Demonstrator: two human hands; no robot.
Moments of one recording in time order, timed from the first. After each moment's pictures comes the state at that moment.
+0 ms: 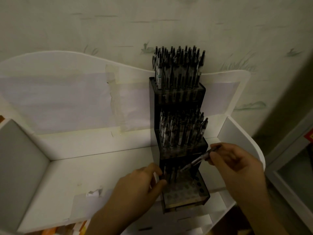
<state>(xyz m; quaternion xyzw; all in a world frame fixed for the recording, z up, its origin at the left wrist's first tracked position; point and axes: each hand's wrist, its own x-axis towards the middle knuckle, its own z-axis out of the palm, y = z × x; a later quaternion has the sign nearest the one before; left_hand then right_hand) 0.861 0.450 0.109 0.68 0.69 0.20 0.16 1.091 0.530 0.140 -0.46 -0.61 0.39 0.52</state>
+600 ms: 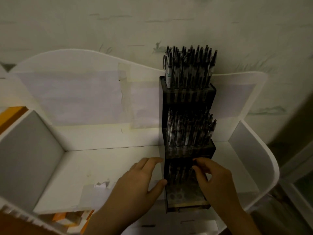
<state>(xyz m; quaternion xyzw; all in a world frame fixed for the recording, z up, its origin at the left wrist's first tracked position) 0.866 0.435 0.108 0.66 0.69 0.27 0.09 1.069 0.549 0.067 -0.43 -0.76 0.25 0.41</state>
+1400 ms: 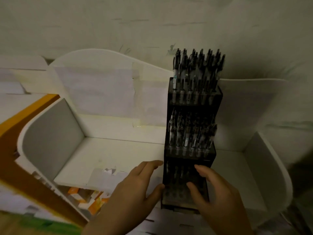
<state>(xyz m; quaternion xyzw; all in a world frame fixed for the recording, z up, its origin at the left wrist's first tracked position) 0.915 0.412 0.119 0.59 0.75 0.28 0.10 1.104 0.530 0.100 -0.37 -0.82 0.28 0.34</state>
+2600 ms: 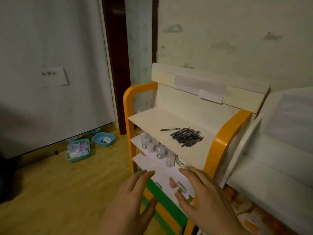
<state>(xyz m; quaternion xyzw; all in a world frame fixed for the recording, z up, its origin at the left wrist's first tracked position) 0.731 -0.133 0.128 0.30 0.89 0.32 -0.13 0.764 0.096 0.124 0.05 -0.96 0.19 0.17</state>
